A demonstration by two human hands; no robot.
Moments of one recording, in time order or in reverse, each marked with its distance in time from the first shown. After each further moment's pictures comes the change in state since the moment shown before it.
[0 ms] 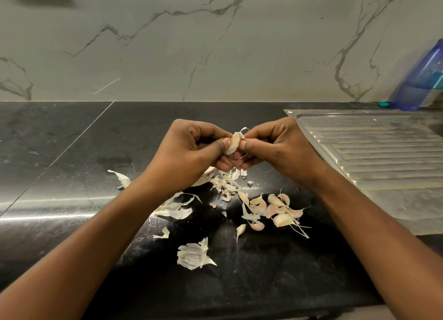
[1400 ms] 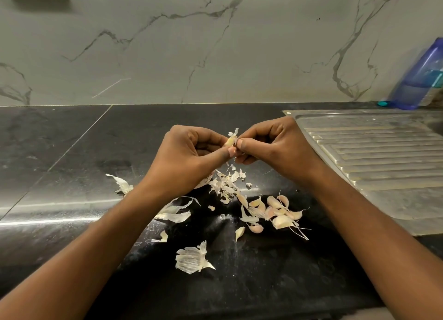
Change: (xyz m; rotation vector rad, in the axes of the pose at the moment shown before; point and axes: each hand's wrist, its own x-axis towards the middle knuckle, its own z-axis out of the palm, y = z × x) left_hand -0.002 -0.003 0.004 0.092 0.061 -0.029; right_hand 0.002 -0.002 0.000 -0.102 0.073 -0.041
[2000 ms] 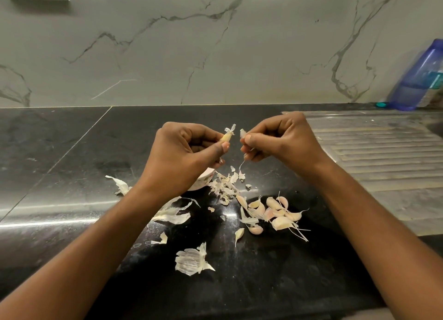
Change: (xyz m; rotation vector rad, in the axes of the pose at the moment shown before) left_hand 0.001 0.002 -0.003 0.025 0.102 0.075; right_hand 0.001 -0.002 -0.014 0.015 0.060 0.047
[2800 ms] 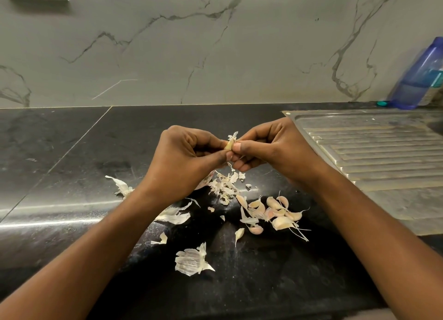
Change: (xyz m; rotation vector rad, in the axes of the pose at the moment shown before) left_hand -0.002 0.001 0.002 0.034 -0.072 0.075; right_hand -0.003 -0.004 0.013 0.202 -0.144 0.107
